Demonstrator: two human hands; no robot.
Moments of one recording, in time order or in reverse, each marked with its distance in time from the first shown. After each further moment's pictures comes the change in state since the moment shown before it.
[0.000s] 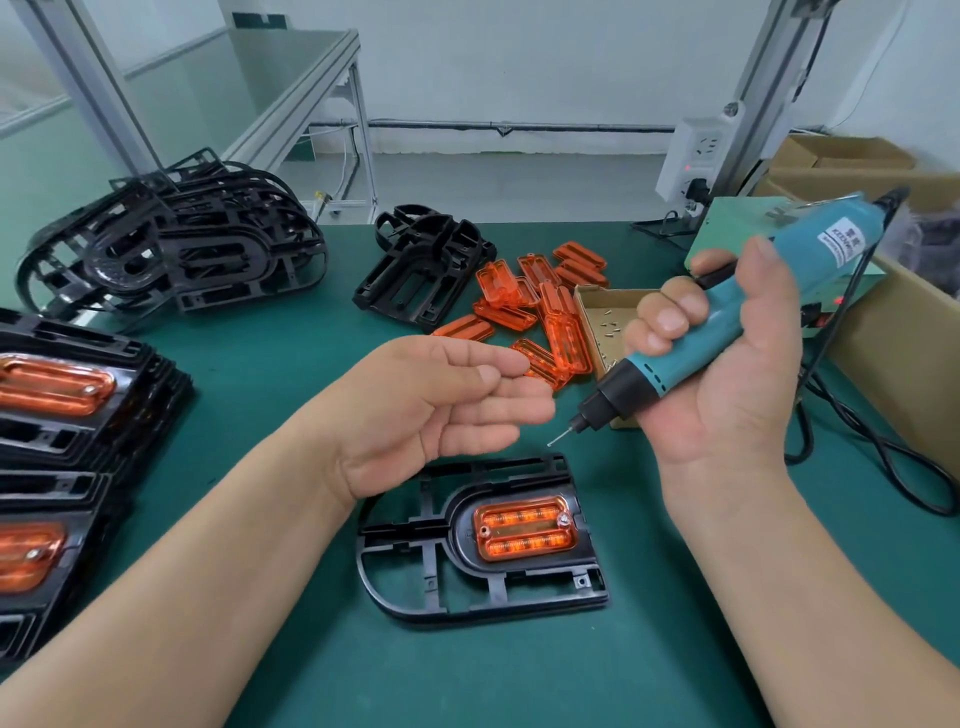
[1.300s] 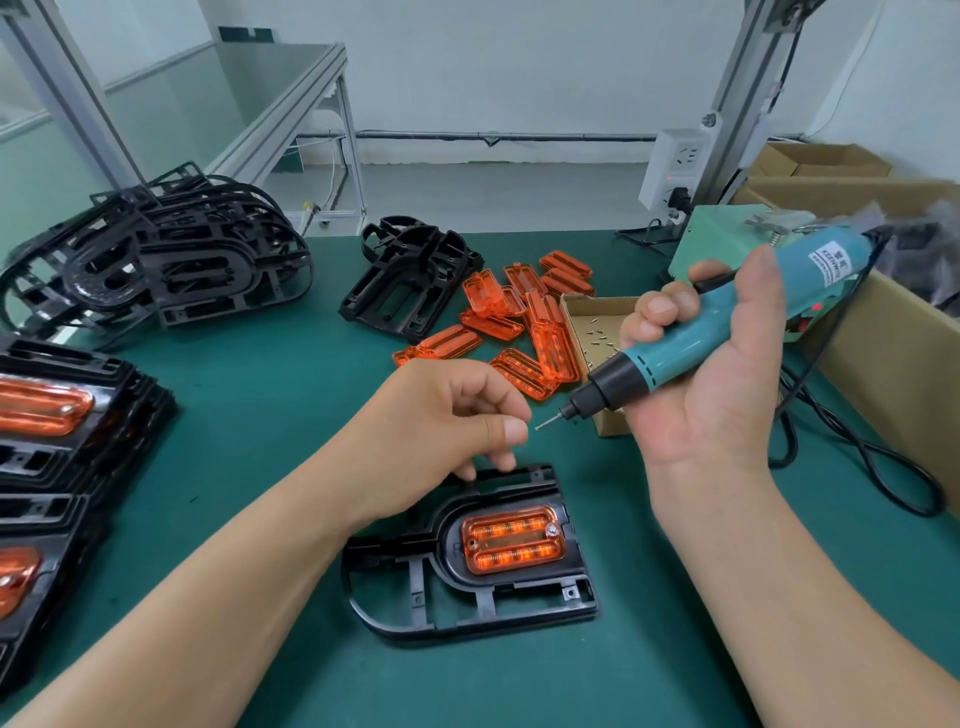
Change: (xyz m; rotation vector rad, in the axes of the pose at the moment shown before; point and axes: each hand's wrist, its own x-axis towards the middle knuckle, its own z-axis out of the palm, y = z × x) left_hand 0.005 -0.017 0.005 0.727 0.067 0.278; right_hand 0.005 0.001 -0.004 0.058 0.093 -0.067
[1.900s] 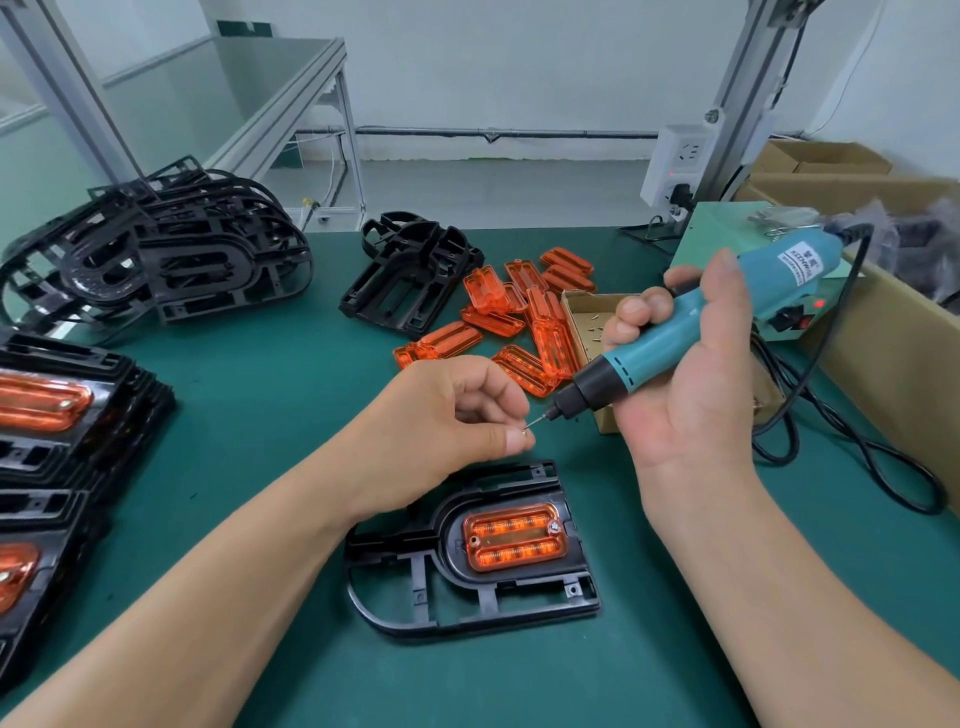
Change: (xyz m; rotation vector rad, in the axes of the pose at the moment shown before) left_hand 0.006 -0.010 0.000 0.003 -0.016 0.054; right_hand 0.002 0.011 -0.003 -0.085 0.042 0.027
